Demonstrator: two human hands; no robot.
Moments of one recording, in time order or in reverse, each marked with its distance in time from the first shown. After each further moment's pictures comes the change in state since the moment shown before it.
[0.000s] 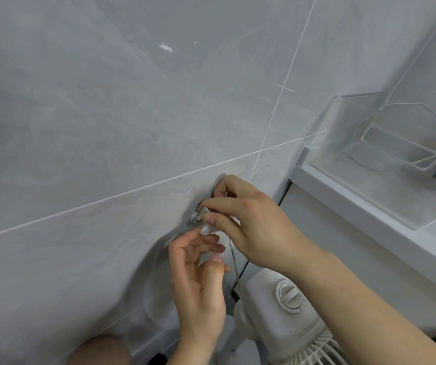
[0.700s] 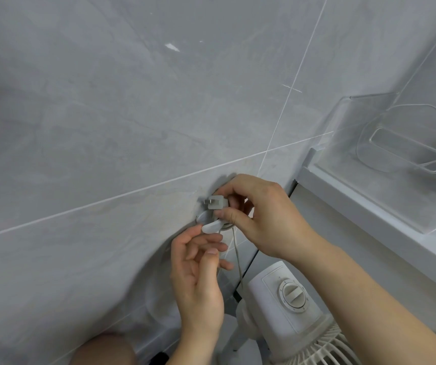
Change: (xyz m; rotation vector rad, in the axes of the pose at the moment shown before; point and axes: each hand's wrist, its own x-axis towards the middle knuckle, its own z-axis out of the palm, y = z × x) left_hand 0.008 0.002 0.002 -0.142 0.086 -0.116; right_hand 0.006 0.013 -0.005 0.115 0.050 0.077
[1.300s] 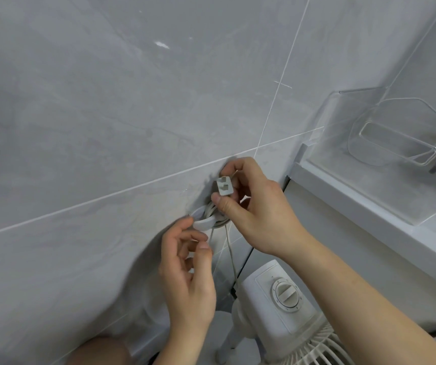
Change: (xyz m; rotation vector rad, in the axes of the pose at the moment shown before) left_hand 0.009 0.002 -0.008 0.312 -0.046 0.163; right_hand -0.004 -0.001 0.004 0.174 0.125 0.171
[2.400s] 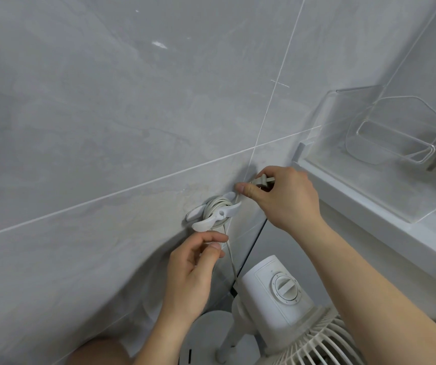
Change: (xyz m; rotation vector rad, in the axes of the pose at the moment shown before) left_hand 0.013 -0.003 -0.011 0.138 -0.357 -0.320; right_hand 0.014 0.023 -0.028 -0.495 0.189 0.407
